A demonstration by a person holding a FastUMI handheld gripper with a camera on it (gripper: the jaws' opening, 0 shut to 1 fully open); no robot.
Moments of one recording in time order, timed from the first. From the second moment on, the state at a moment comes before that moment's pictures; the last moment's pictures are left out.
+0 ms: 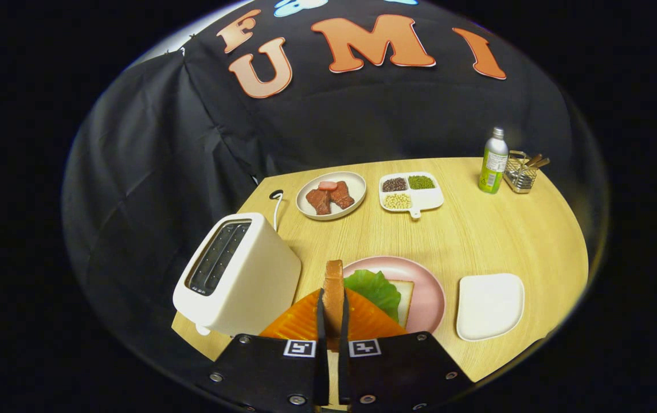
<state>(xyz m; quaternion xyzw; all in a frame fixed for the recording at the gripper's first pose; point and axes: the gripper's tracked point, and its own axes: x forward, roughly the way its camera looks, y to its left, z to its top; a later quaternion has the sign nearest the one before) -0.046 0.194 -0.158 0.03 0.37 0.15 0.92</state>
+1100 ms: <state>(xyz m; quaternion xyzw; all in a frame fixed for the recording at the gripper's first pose) -0.017 0.110 -0.222 0.03 0.41 0.09 0.91</state>
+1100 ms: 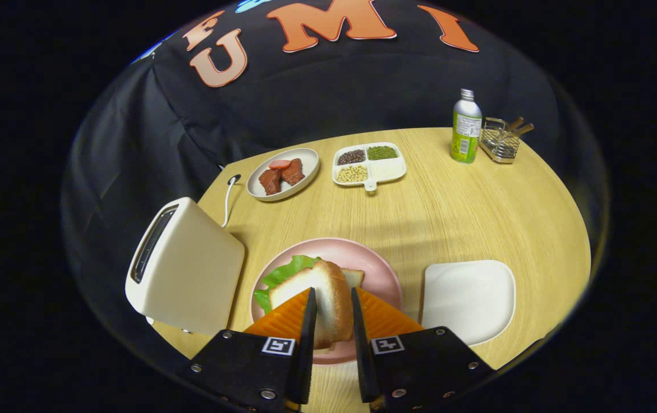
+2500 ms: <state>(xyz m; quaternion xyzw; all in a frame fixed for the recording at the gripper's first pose) 0.035 0.063 -0.032 -0.03 0.21 0.01 0.98</state>
